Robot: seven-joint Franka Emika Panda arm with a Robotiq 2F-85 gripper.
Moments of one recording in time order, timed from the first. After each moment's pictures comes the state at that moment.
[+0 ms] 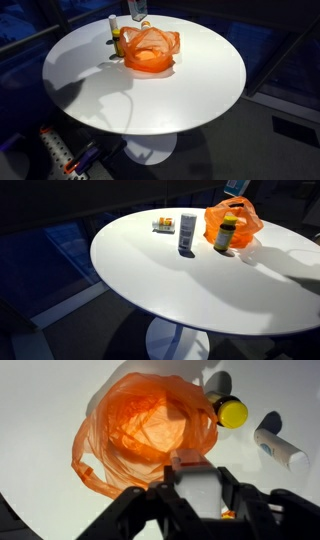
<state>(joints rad) 0.03 -0.05 0.03 -2.04 0.02 2.06 0.00</state>
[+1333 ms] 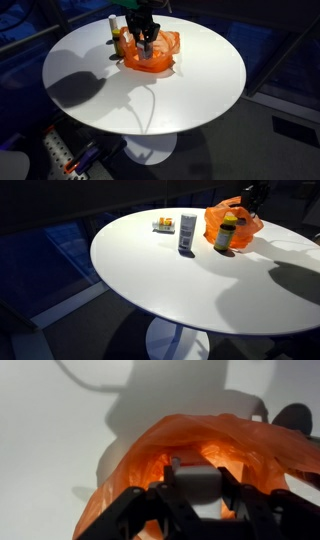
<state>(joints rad) -0.01 0.14 -0.02 -2.14 -0.04 2.18 0.01</state>
